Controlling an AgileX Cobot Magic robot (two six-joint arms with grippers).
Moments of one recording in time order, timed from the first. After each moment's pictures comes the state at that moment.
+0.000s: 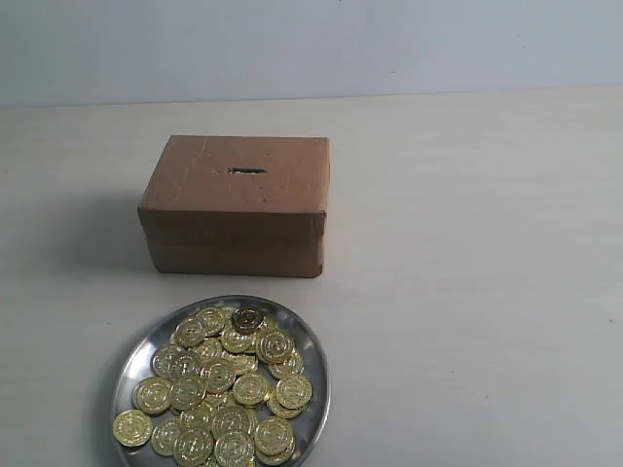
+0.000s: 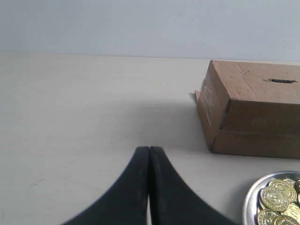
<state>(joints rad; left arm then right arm) -0.03 0.00 0.00 -0.24 0.34 0.18 0.08 0.00 0.00 -0.26 0.36 0.20</state>
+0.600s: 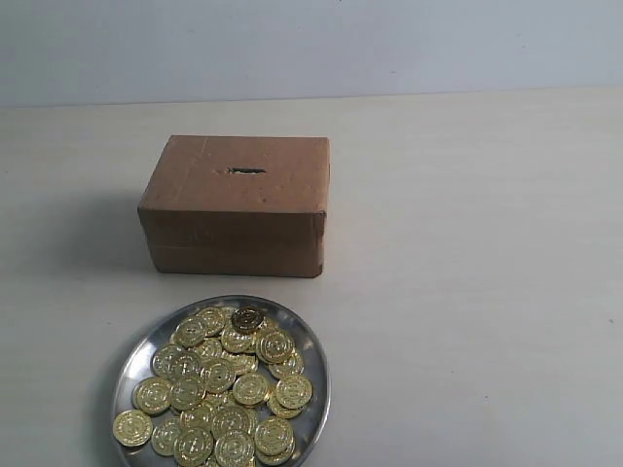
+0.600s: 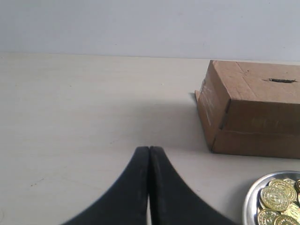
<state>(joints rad) -0.03 0.00 0.00 -0.24 0.34 0.18 0.08 0.00 0.00 -0.35 0.36 0.19</state>
